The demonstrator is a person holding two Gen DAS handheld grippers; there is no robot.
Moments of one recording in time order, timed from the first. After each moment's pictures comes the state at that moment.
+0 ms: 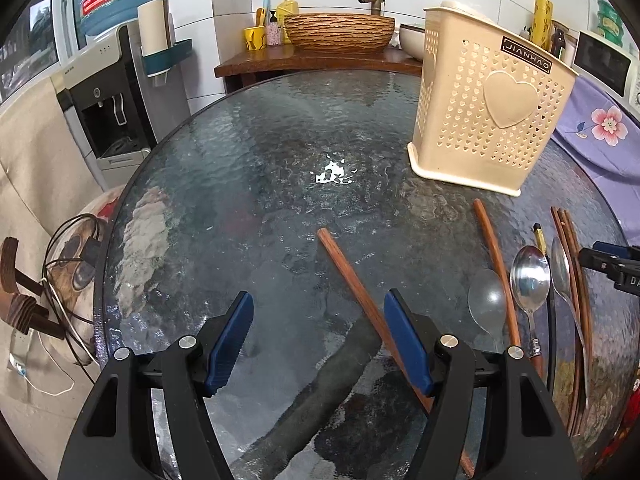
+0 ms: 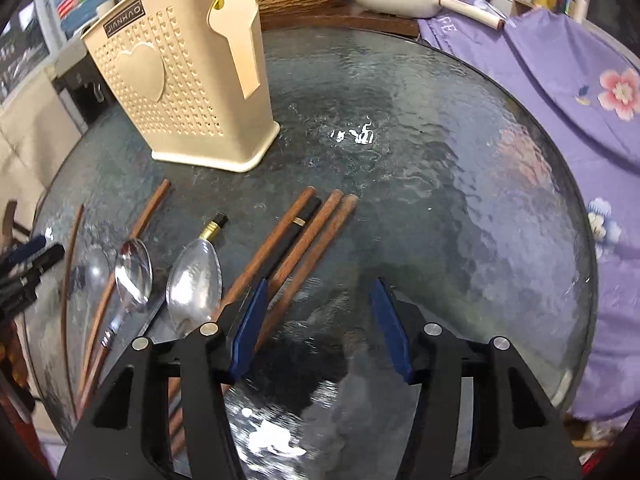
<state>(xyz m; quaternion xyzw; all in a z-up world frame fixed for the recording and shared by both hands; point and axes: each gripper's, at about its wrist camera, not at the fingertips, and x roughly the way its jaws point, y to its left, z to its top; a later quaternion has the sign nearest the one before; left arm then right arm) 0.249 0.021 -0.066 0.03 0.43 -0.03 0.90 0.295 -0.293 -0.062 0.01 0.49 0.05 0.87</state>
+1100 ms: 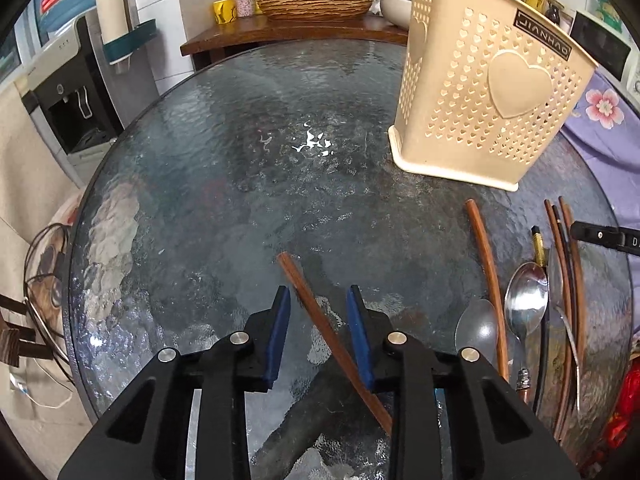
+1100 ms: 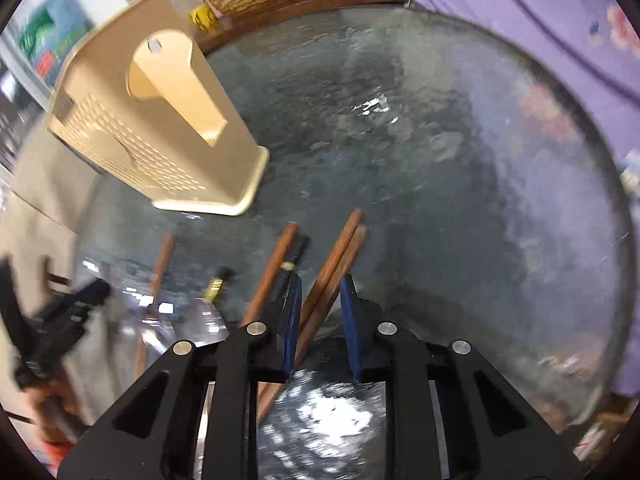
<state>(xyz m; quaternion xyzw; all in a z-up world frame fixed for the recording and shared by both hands) 0.295 0.007 -0.071 0.03 0.48 -0.07 0.87 0.357 -0.343 -0.060 0.16 0.53 0.08 0.83</state>
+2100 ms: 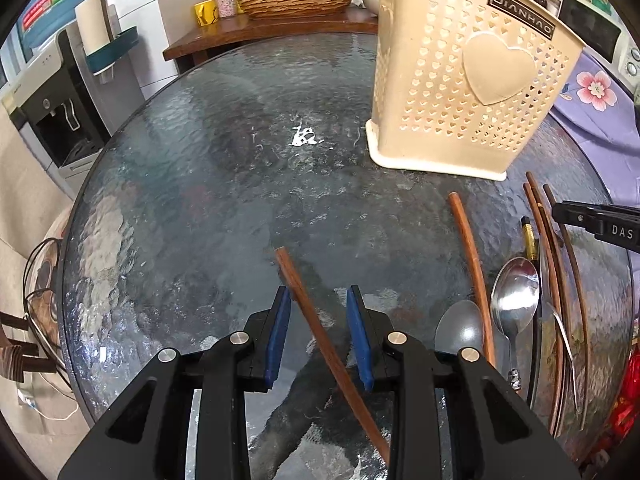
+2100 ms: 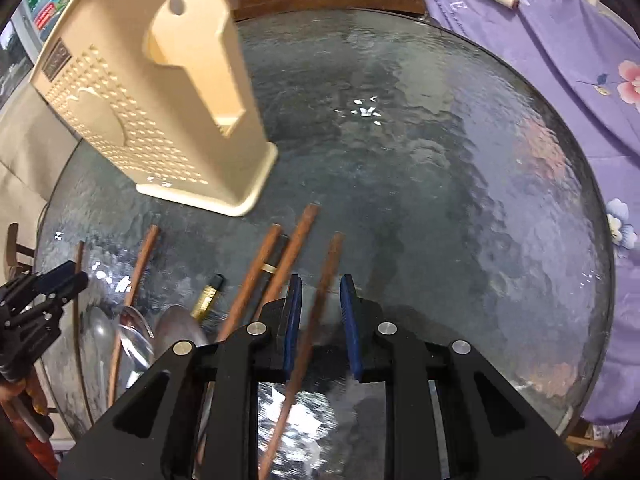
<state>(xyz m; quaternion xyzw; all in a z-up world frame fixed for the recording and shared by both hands) 0.296 -0.006 -0.070 0.05 0.49 -0.08 0.86 0.350 -0.320 -0.047 0.04 0.54 0.06 0.84</state>
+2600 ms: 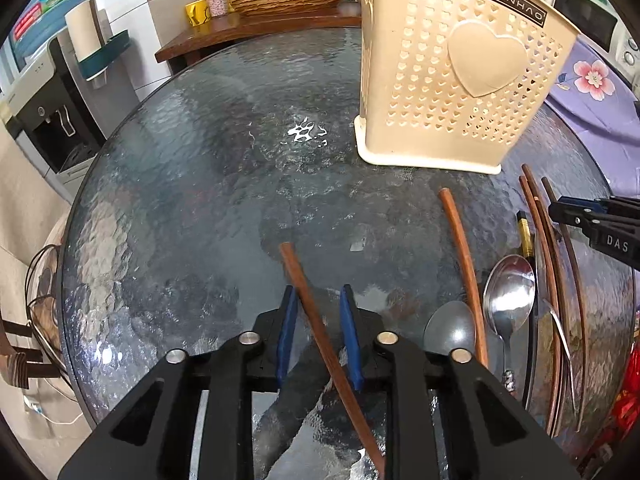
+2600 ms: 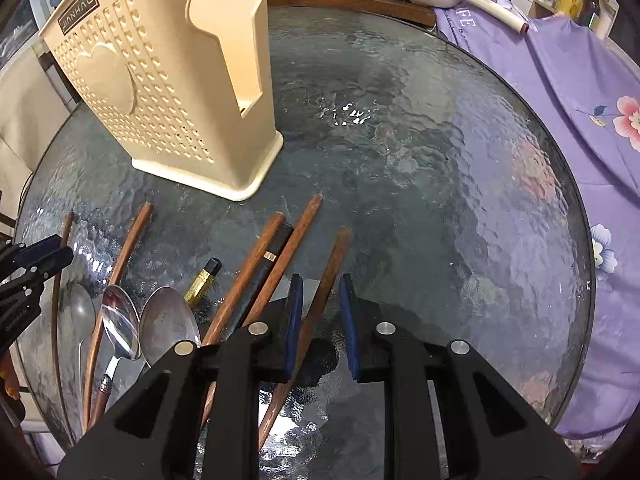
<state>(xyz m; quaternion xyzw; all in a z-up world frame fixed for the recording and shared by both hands) 0.302 -0.021 -0.071 0.07 0.50 -0.09 0.86 0.333 -0.305 -0.042 -0.02 0.54 0.05 0.84</state>
